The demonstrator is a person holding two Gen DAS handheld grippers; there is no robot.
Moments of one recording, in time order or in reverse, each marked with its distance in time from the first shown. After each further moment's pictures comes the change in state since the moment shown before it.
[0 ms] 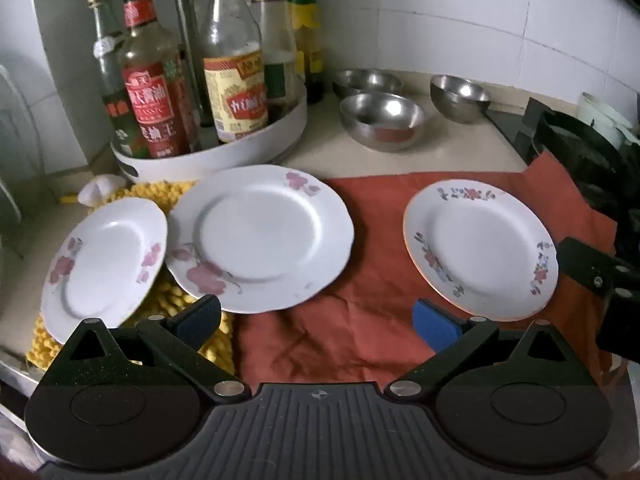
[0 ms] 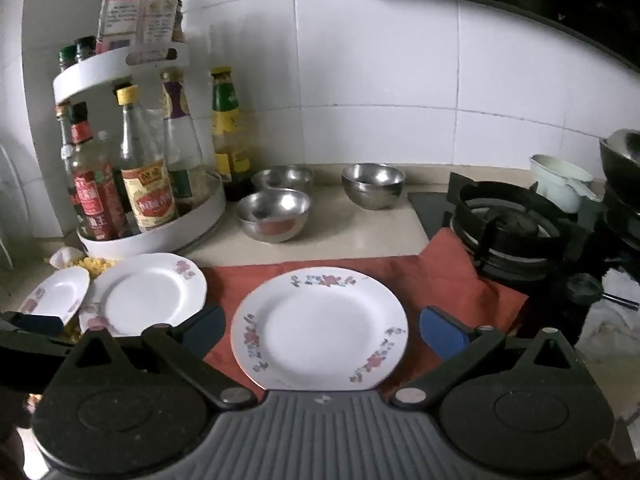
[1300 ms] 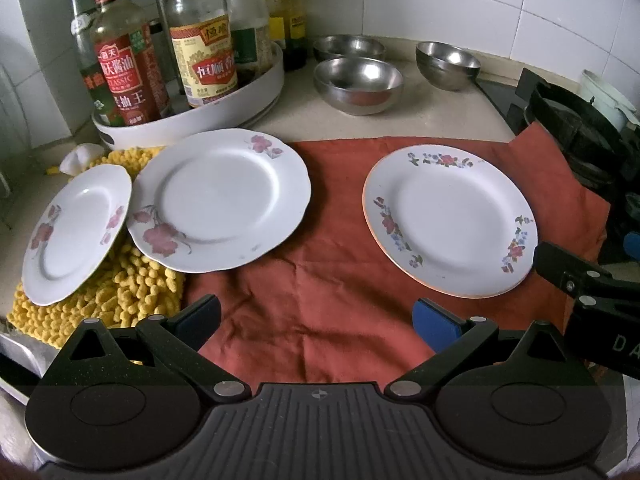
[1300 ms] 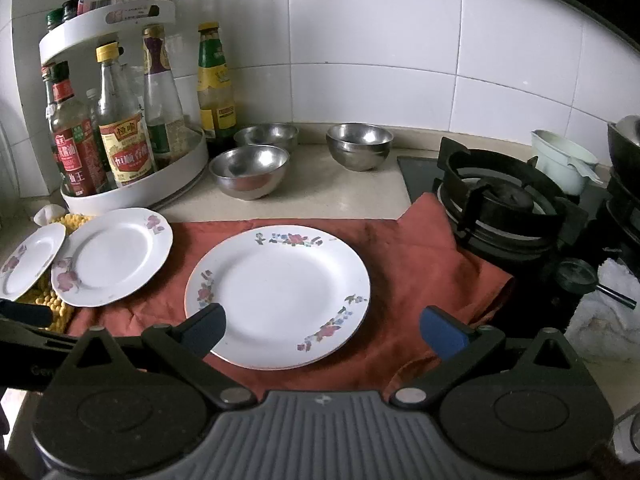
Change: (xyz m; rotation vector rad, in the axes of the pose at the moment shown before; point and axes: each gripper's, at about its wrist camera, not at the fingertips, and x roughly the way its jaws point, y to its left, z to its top) left arm 0.003 -0.039 0.009 -0.032 0.113 0.013; right arm 0.019 -0.035 -0.002 -0.046 0.116 0.020
